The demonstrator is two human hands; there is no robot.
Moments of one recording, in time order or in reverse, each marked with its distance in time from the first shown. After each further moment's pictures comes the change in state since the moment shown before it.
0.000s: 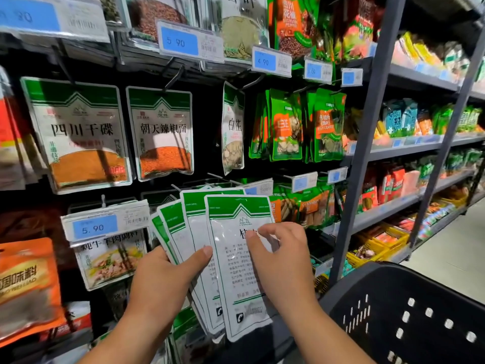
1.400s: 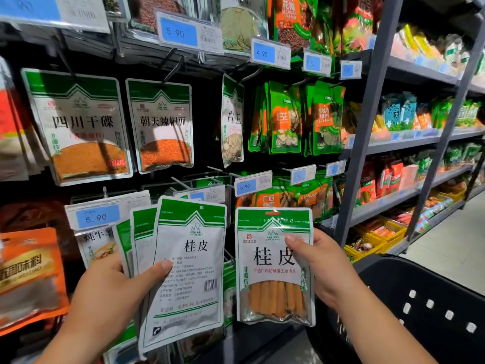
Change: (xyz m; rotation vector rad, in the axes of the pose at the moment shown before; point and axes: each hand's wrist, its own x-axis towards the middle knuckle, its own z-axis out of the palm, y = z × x) left_hand -0.016 0.000 -0.062 0.382 0.058 0.062; right_hand 0.018 0.047 -0.055 0.540 -0.216 0.336
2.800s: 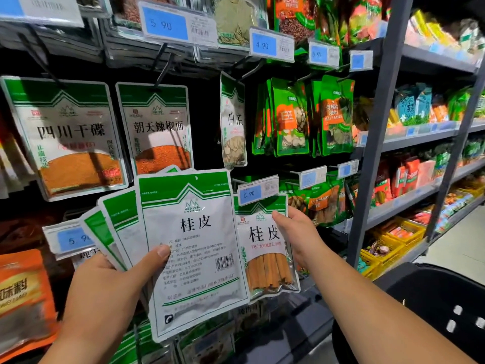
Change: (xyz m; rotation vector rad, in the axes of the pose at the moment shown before) left_hand 0.031 0.006 0.019 -0.397 0.085 -0.006; right_hand 0.133 0.032 0.025 -0.099 -0.032 -0.031
